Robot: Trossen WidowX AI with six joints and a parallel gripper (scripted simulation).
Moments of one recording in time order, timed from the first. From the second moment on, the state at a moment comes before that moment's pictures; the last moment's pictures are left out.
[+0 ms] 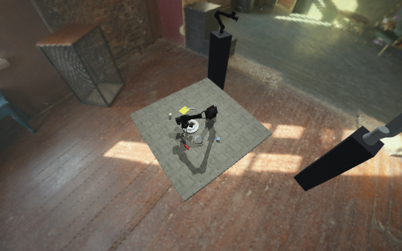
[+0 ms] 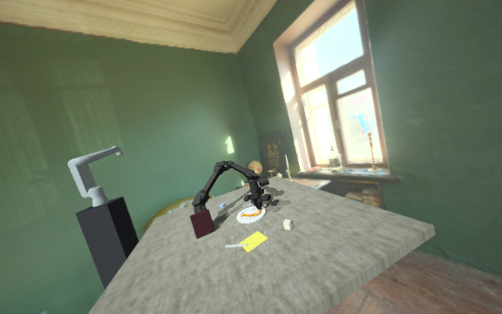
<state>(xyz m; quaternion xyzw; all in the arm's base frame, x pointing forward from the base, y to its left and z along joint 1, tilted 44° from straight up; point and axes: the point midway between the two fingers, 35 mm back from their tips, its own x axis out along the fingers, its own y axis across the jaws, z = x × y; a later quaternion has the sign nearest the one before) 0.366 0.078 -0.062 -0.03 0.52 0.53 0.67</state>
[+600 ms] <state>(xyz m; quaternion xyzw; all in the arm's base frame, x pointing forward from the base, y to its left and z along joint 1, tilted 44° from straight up) 0.366 0.075 -0.060 -0.02 0.52 0.53 0.67</state>
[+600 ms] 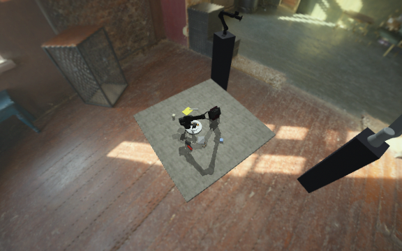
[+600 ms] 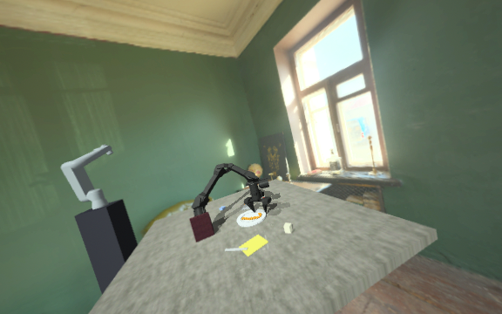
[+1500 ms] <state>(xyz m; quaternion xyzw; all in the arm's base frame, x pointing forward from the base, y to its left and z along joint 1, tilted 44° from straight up) 0.326 0.057 -0.050 0.17 0.65 0.37 0.65</state>
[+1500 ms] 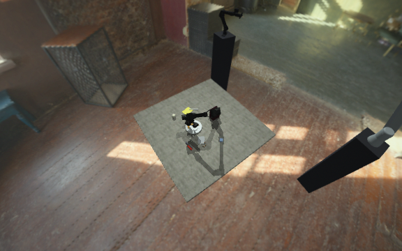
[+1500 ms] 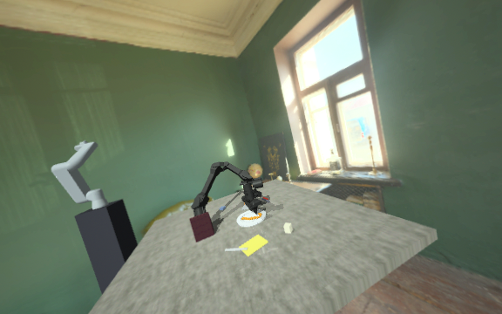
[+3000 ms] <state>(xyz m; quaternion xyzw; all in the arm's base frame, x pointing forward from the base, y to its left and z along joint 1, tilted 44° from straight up) 0.252 0.058 -0.056 0.44 0.74 0.03 0.51</state>
